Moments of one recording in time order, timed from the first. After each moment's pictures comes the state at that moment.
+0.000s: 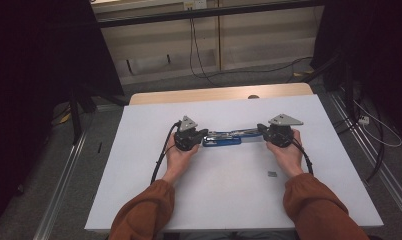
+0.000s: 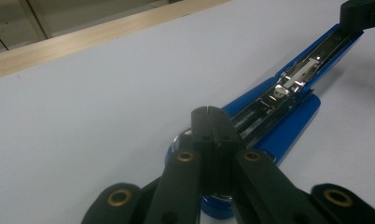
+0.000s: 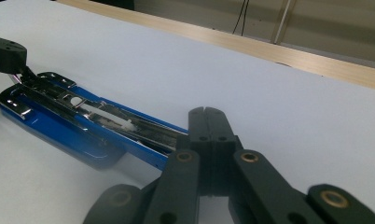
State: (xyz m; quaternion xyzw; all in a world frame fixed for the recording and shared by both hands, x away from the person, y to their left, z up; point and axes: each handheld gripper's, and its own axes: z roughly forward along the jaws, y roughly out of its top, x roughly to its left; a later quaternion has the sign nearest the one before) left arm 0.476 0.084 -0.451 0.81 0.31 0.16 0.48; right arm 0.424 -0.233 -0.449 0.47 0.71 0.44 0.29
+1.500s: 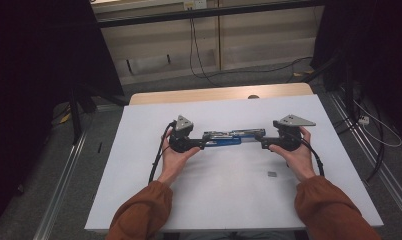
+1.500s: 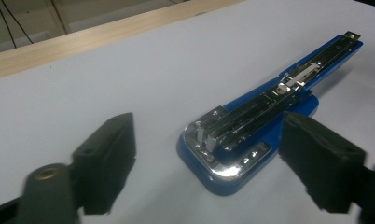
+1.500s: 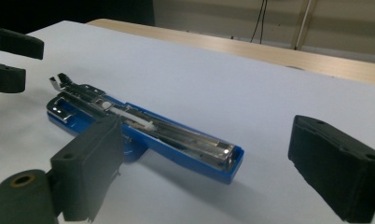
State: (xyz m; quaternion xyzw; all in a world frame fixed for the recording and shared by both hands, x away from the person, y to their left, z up) left arm 0.464 0.094 -0.435 0.80 0.34 0.17 0.46; right arm 0.409 -0.251 -0.441 0.46 0.70 0.48 0.25
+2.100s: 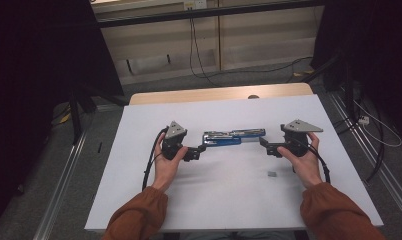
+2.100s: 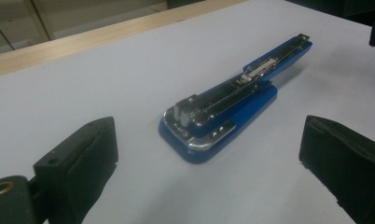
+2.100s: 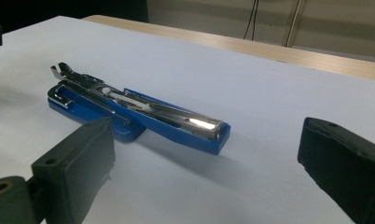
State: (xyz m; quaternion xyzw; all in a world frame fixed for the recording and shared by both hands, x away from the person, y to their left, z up) left arm 0.434 0.118 -0.425 0.80 0.32 0.16 0.48; right arm 0.389 -0.261 -0.438 0.46 0.70 0.47 0.27
